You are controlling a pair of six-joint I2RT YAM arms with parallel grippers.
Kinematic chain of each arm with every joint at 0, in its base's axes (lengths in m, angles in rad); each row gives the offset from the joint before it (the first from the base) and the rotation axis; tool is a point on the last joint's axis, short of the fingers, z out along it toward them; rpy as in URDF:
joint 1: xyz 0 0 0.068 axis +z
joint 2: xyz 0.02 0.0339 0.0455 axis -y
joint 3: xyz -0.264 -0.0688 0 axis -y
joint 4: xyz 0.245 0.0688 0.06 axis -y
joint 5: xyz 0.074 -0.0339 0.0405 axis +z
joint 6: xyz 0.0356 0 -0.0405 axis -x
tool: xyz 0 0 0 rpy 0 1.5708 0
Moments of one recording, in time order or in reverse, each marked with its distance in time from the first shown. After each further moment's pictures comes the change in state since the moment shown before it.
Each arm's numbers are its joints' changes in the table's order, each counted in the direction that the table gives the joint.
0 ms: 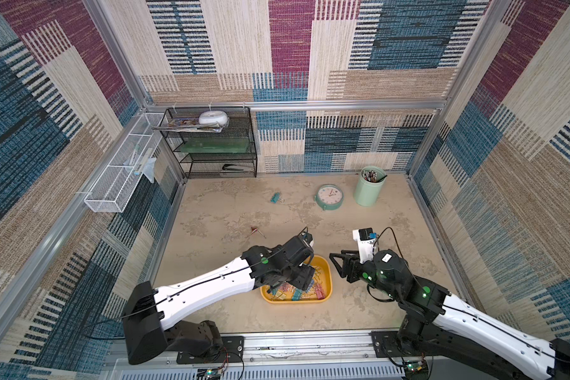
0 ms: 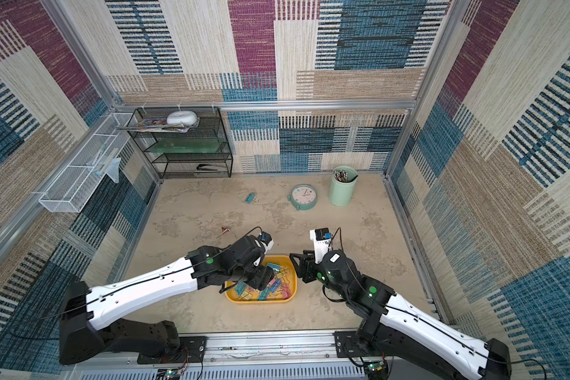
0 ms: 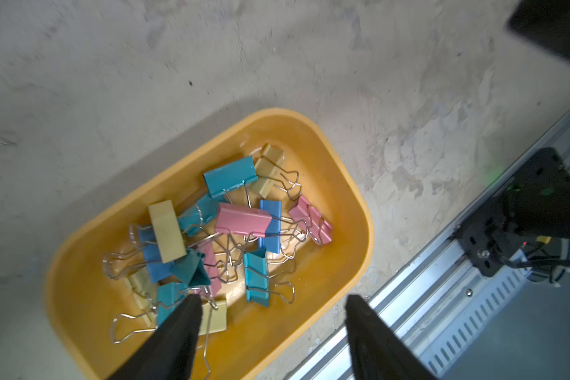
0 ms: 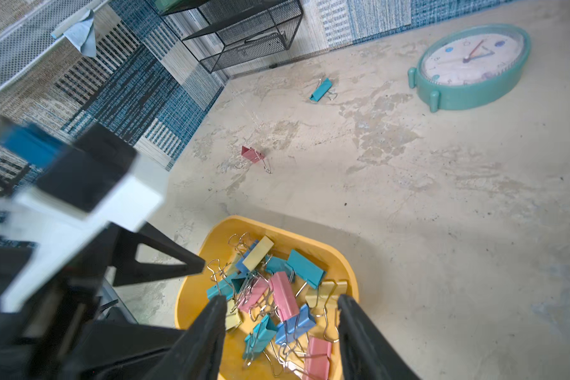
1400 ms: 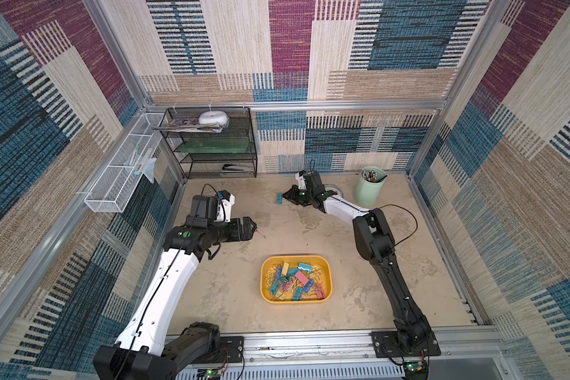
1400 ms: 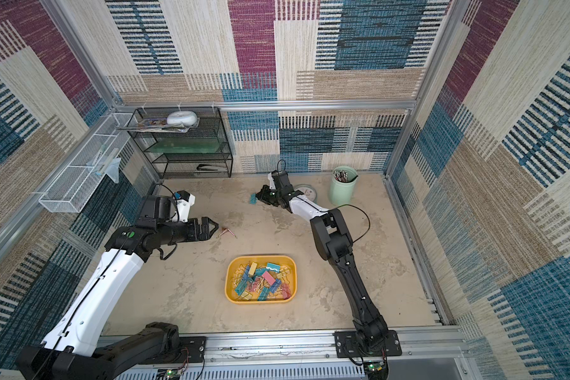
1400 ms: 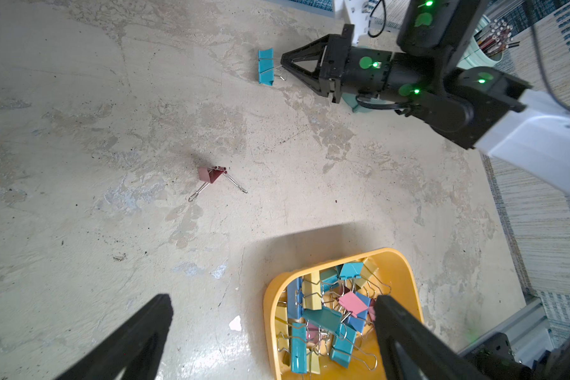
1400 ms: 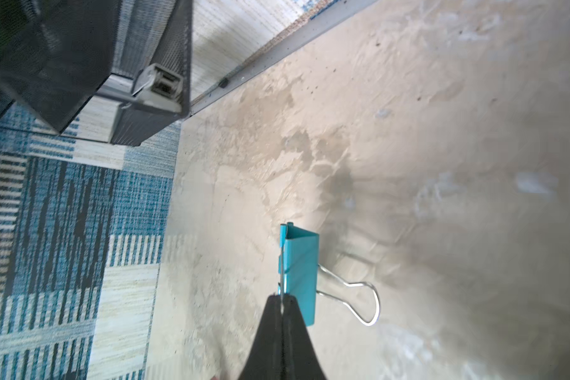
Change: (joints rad) left arm 0.837 0.161 0.016 -0.042 -0.396 -0.202; right arm -0.399 -1.698 1.372 0.178 0.605 -0.214
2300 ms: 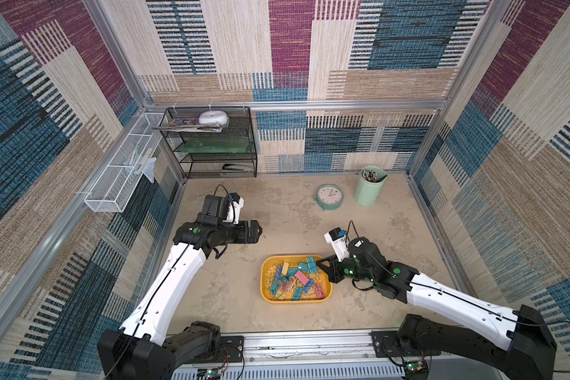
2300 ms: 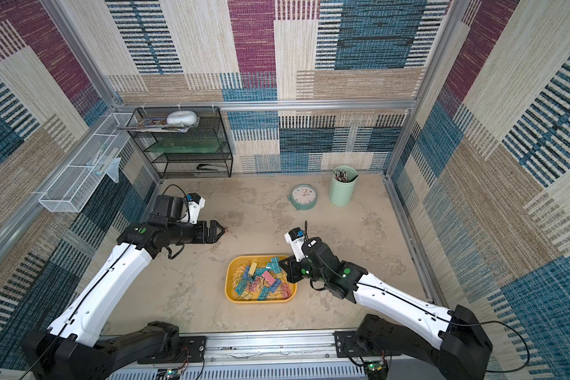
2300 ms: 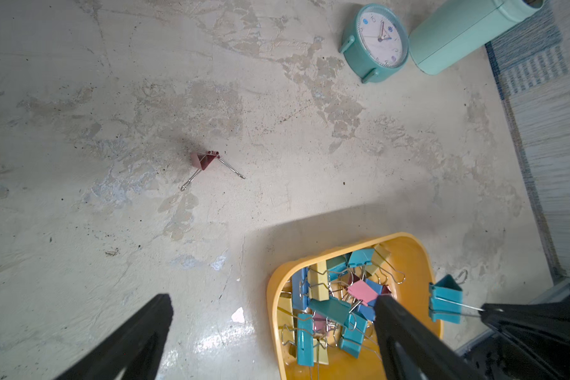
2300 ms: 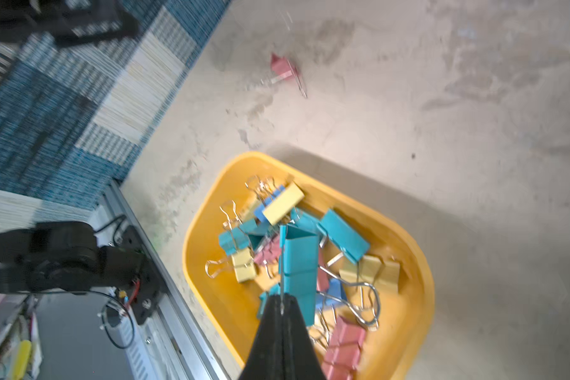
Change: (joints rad) left arm -0.103 -0.056 0.002 -0.019 0.082 -0.016; right arm 0.378 1.445 -1.383 -0.158 -0.310 0.272
